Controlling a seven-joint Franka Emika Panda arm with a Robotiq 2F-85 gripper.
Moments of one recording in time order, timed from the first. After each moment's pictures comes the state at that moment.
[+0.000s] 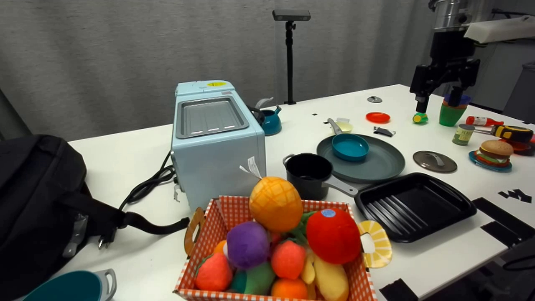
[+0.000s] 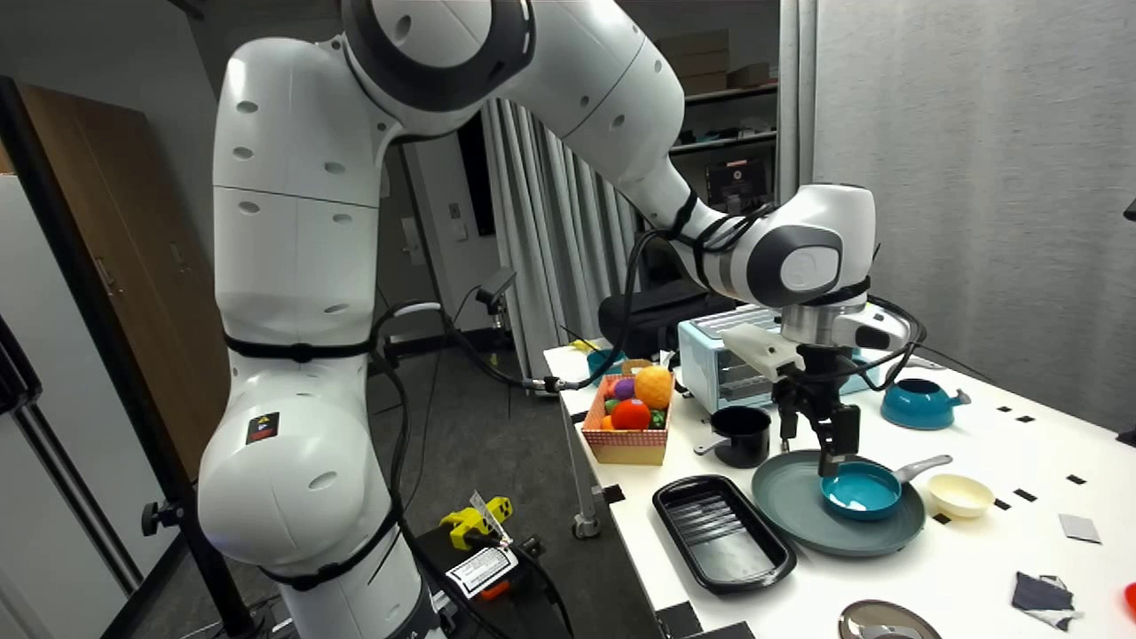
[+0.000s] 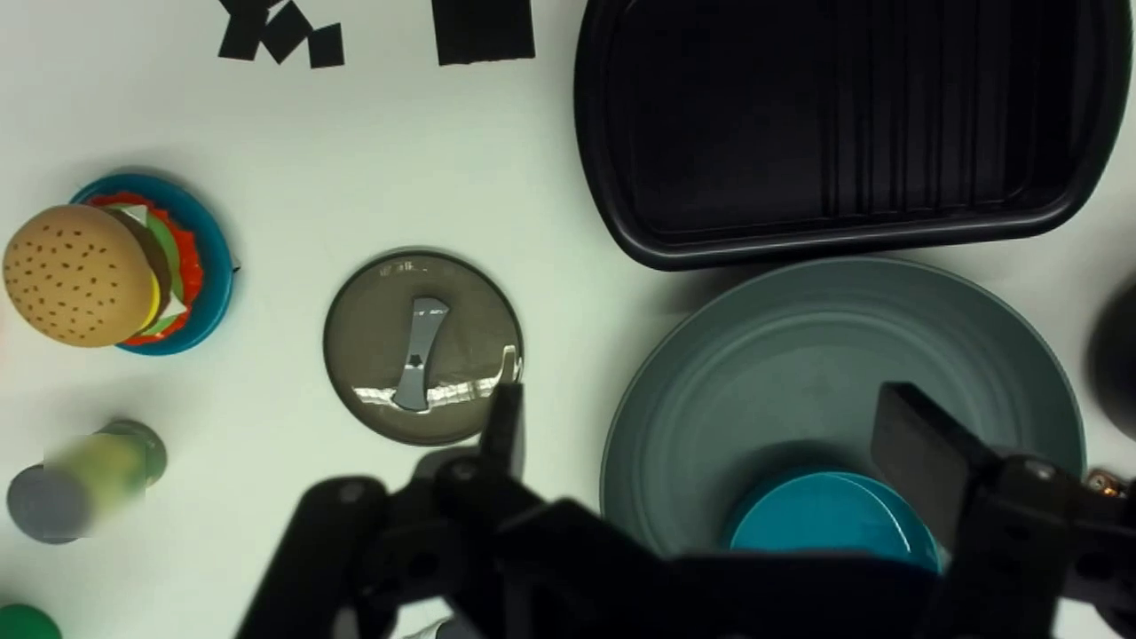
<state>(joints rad) -0.06 0.31 -0.10 -2.10 0.03 2.32 0.23</state>
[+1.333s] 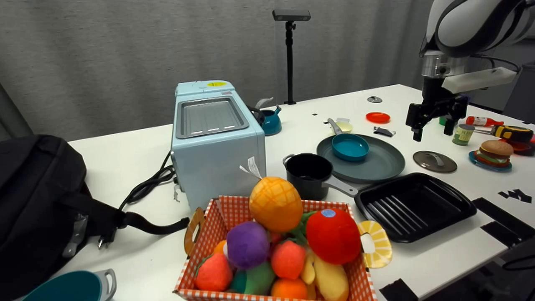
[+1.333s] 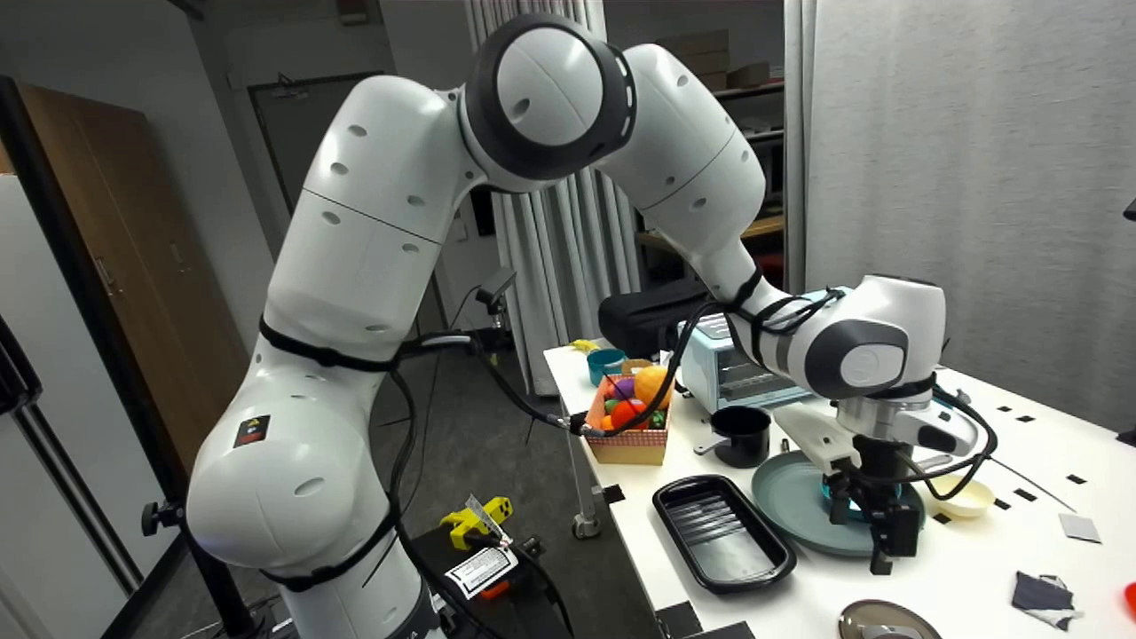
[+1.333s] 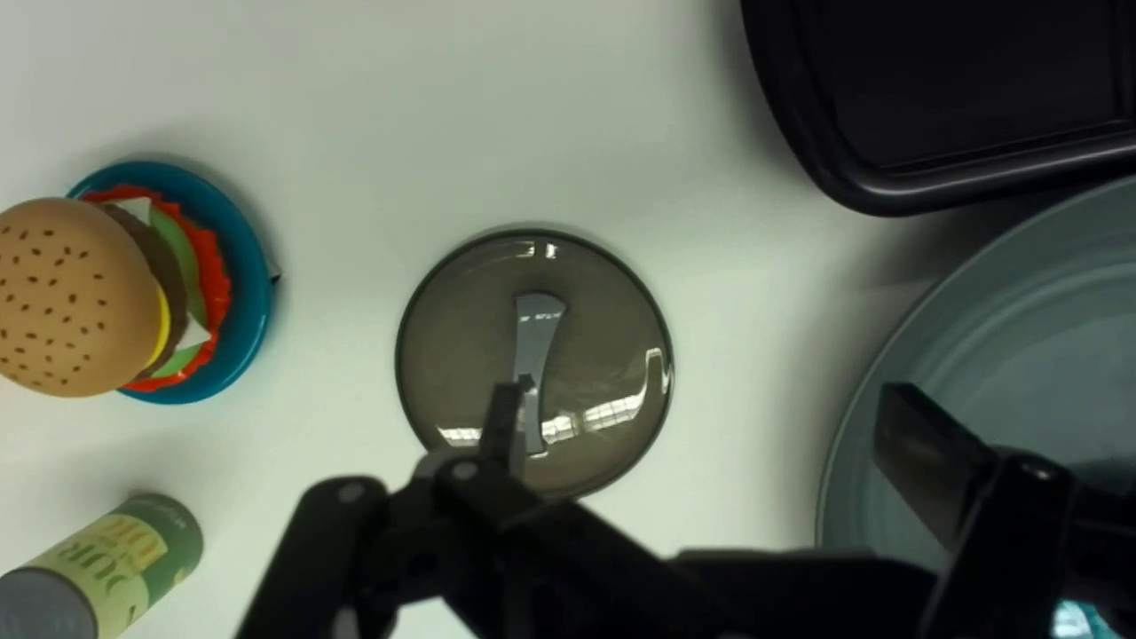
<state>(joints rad) -0.13 0.59 -0.15 -1.96 0.04 2.39 0.23</state>
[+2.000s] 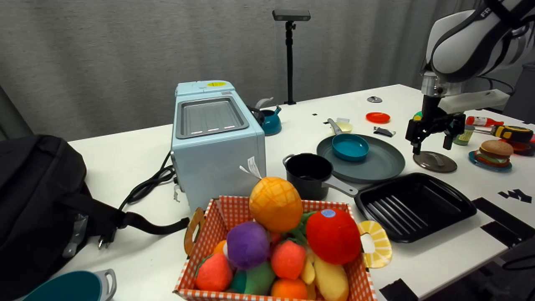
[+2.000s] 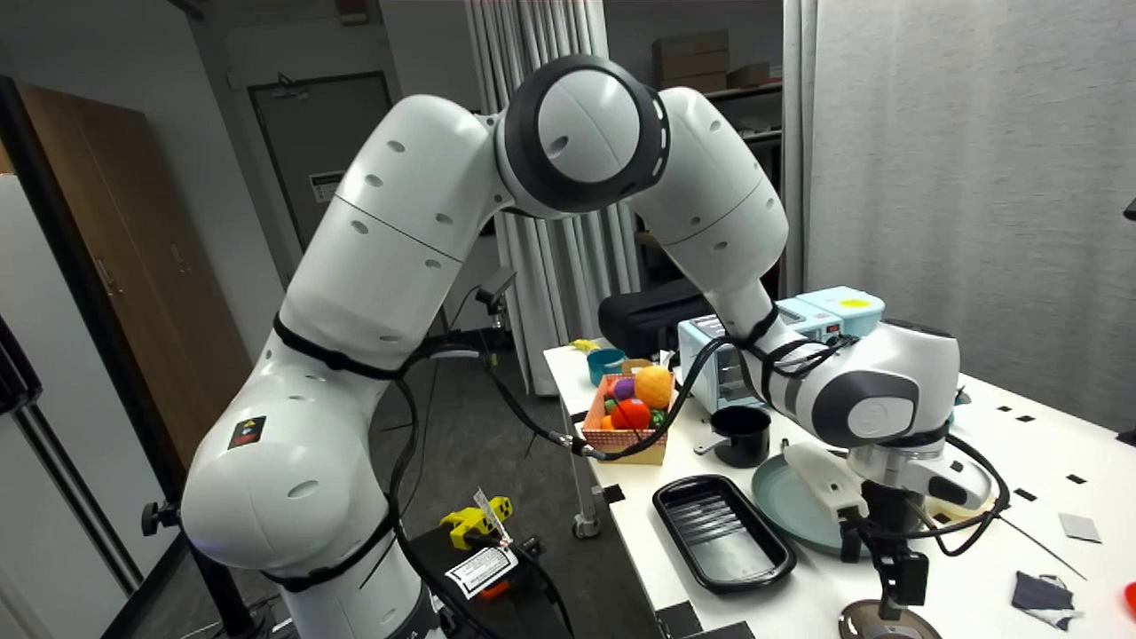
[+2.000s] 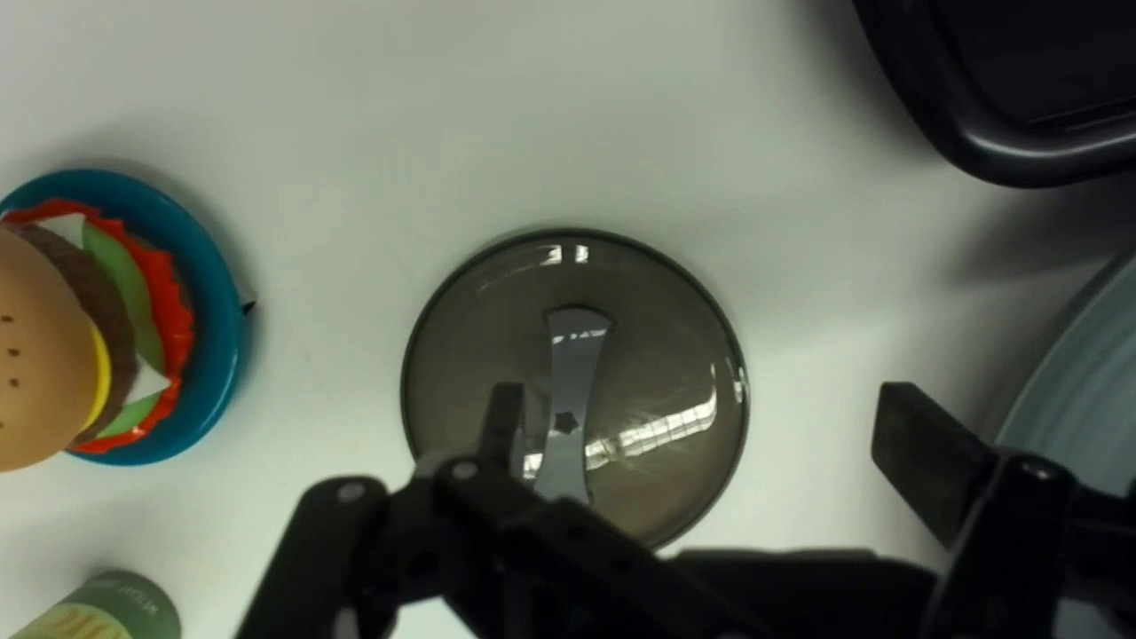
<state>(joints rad) -0.16 0.70 -0.15 -1.93 0.07 2.48 0.23</state>
